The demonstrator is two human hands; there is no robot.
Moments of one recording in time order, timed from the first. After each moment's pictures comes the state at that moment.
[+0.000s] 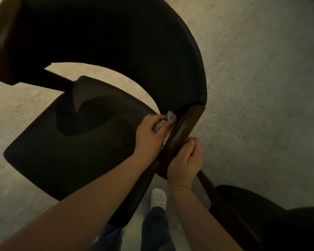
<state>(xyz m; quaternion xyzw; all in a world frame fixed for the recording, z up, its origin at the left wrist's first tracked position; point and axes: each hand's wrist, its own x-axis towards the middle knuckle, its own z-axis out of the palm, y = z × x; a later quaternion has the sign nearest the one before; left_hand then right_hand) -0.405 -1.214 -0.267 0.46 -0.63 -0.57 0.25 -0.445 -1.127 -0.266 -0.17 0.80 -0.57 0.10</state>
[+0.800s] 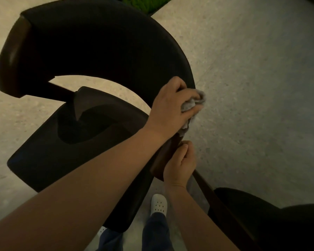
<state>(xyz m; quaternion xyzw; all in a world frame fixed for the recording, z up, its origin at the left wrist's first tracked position) -0.455 -1.249 -0.188 0.28 -0.85 -0.33 0.30 -0.446 -1.128 -0.262 -0.17 0.82 -0.54 0.09</state>
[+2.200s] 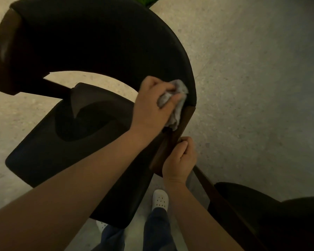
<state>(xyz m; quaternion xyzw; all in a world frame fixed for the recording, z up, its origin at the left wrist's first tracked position) -0.429 -1.254 -0.203 0.35 -0.78 -0.39 0.34 -0.444 -1.129 -0.258 -0.18 0.81 -0.55 0.08</state>
